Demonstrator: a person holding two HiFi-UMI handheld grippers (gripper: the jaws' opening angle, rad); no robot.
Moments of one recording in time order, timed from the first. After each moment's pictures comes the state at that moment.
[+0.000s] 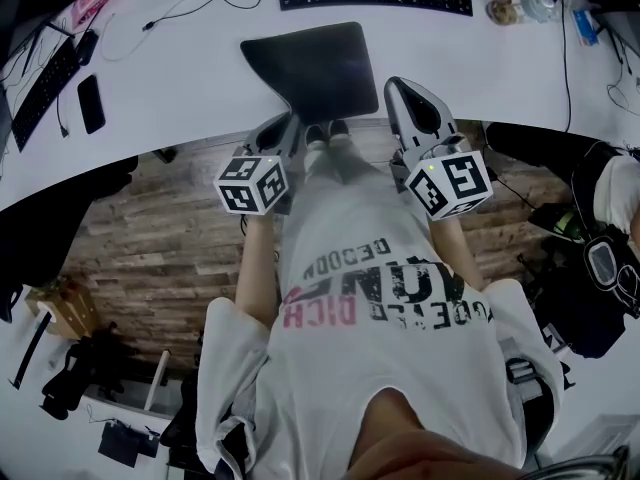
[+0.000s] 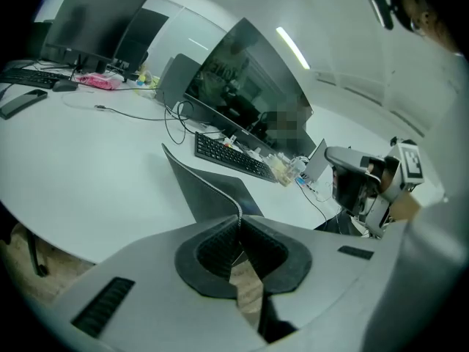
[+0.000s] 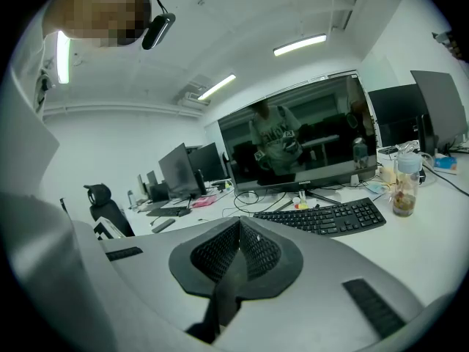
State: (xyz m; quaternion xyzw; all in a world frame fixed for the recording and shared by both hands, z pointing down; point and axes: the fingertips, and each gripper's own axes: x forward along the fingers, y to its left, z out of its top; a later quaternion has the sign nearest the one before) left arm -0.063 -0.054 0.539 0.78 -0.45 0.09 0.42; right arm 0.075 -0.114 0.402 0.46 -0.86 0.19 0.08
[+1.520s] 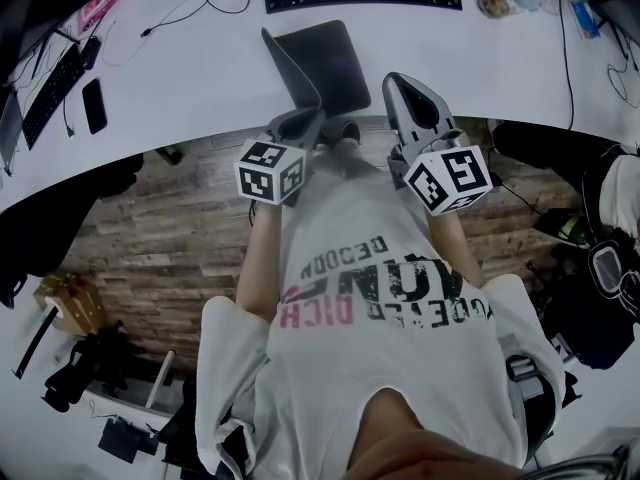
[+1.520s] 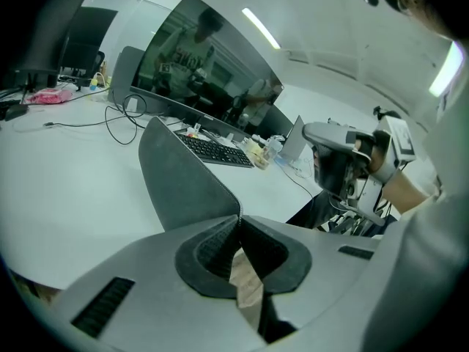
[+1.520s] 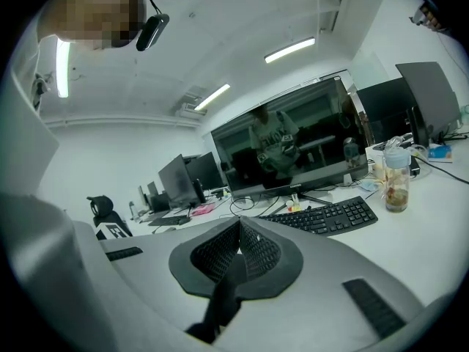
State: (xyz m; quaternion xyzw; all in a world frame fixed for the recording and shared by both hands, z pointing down) left arm 0.015 -0.058 0.531 0.84 -0.38 0.15 0.37; right arm 0.110 -0.114 0.401 0.46 -0.86 0.20 0.04
